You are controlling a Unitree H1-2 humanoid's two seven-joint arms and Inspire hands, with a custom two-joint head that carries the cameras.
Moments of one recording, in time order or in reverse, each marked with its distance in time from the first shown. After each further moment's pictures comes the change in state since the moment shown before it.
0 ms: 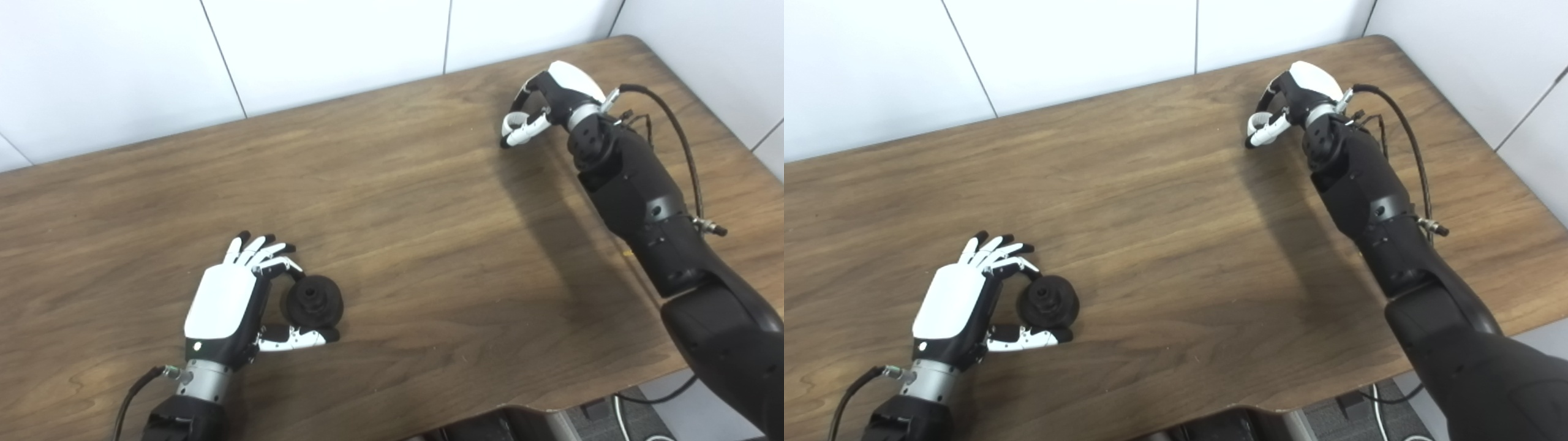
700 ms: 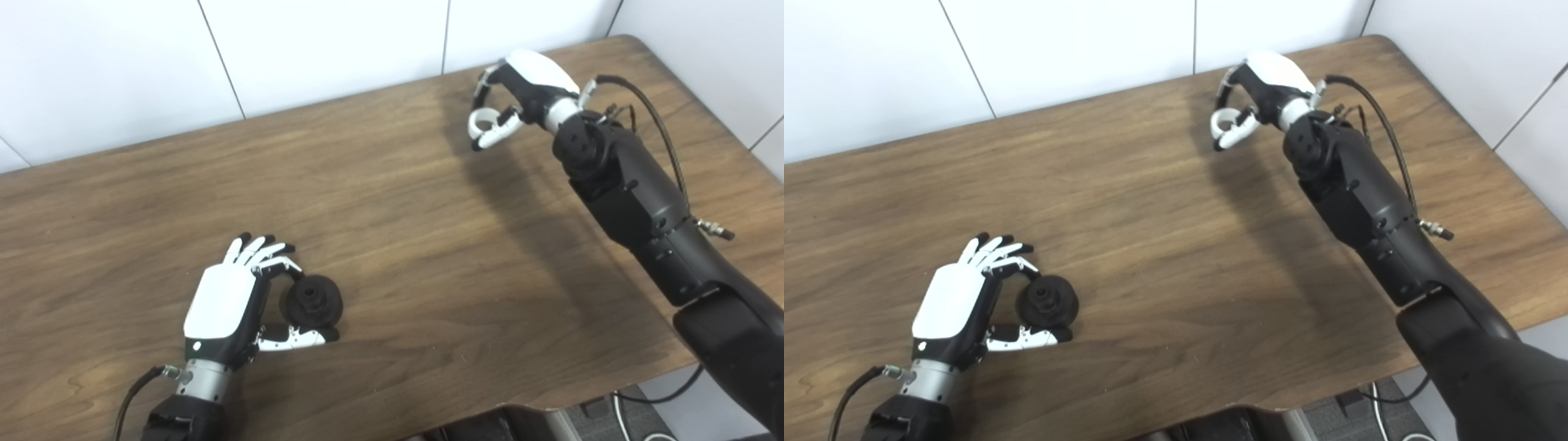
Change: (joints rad) left arm -0.001 -0.004 -0.004 0.000 0.002 0.008 -0.001; right arm 0.024 -0.028 0.127 -0.299 -0.007 -0.022 0.117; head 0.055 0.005
